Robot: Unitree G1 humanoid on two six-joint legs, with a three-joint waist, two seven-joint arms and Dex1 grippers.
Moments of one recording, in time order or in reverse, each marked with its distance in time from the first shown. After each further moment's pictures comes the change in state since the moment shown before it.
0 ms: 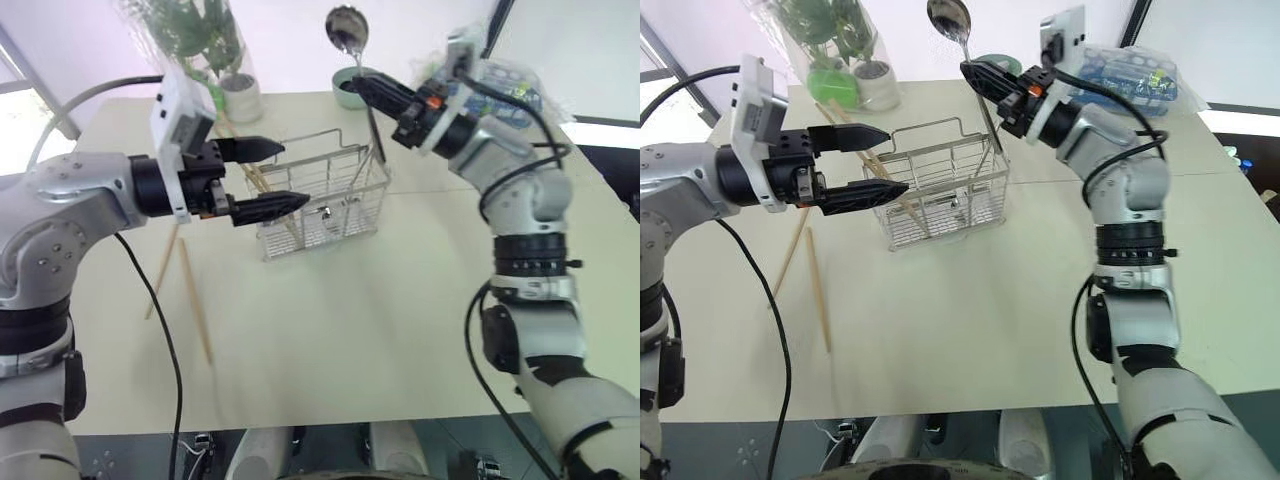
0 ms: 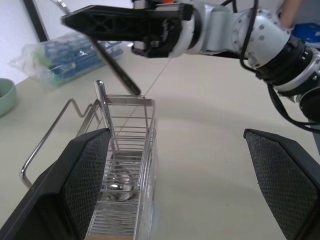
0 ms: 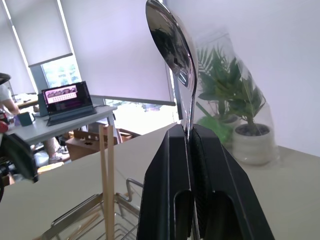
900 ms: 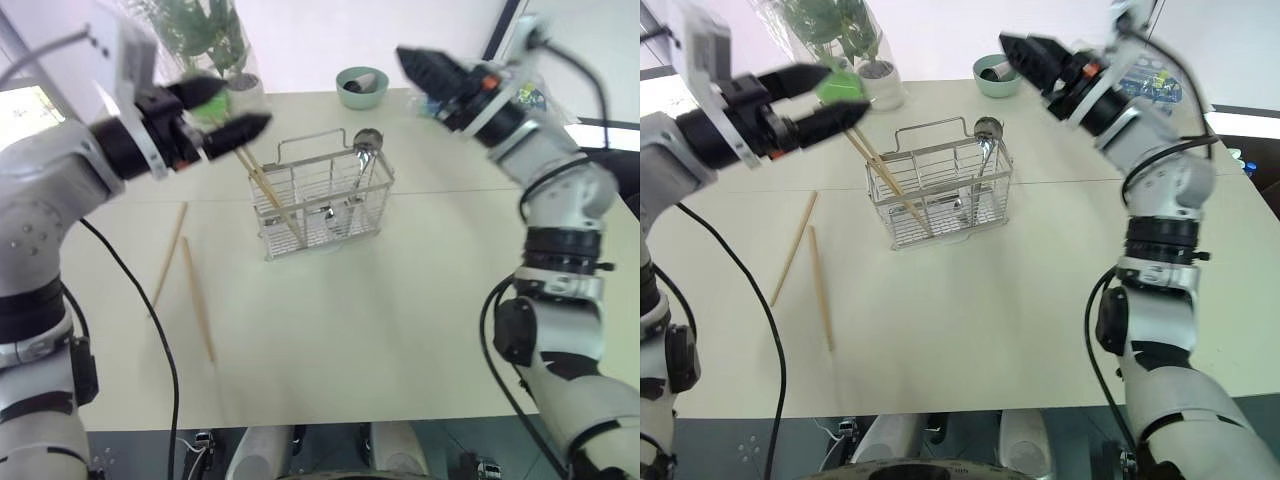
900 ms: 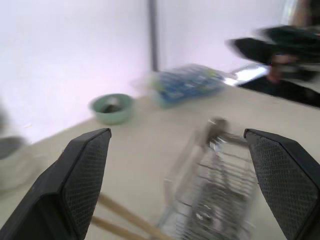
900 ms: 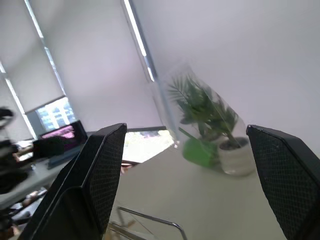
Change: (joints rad) left arm -0.130 -0.089 0.178 0.163 0.053 0.077 0.448; right arm -0.020 -0.174 -0.220 -0.083 0.251 0.264 0.044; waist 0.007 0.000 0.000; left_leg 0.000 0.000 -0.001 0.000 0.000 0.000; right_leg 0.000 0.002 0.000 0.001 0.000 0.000
